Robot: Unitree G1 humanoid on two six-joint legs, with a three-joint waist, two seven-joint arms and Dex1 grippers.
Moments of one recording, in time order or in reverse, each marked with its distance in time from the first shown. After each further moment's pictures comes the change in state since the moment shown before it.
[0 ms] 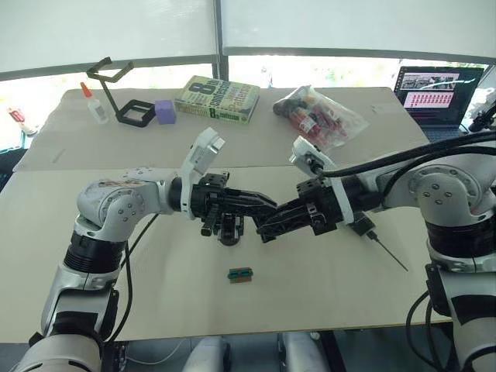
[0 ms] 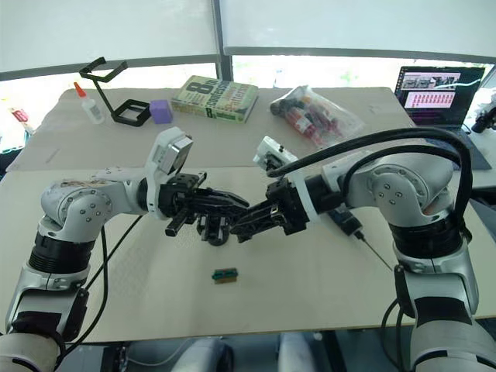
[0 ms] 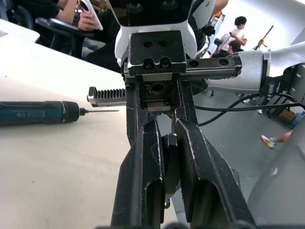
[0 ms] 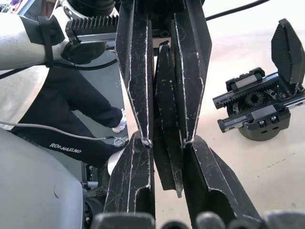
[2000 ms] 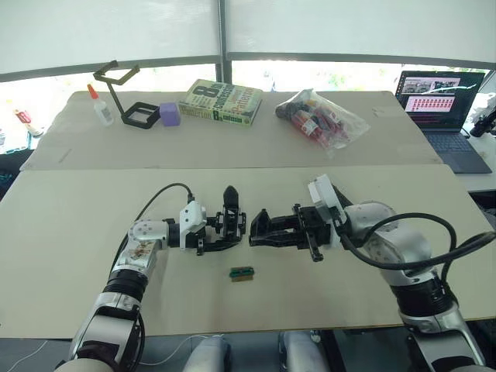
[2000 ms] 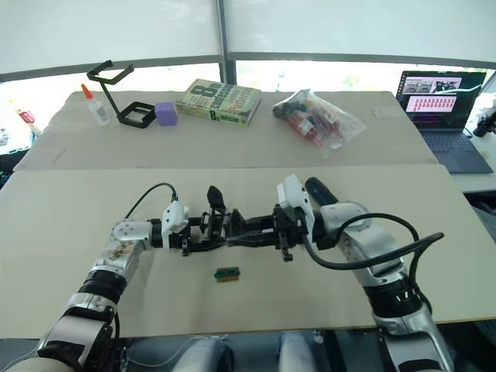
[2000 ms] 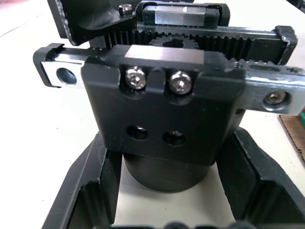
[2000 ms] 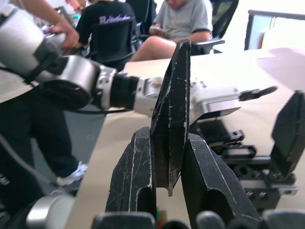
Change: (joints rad) left arm 0.222 -0.192 -0.020 0.778 0.734 -1.254 -0.173; right arm 0.470 0.221 0.016 0.123 -0.459 -1.079 0.320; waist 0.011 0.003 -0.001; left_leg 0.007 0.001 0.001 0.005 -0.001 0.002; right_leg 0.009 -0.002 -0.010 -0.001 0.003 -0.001
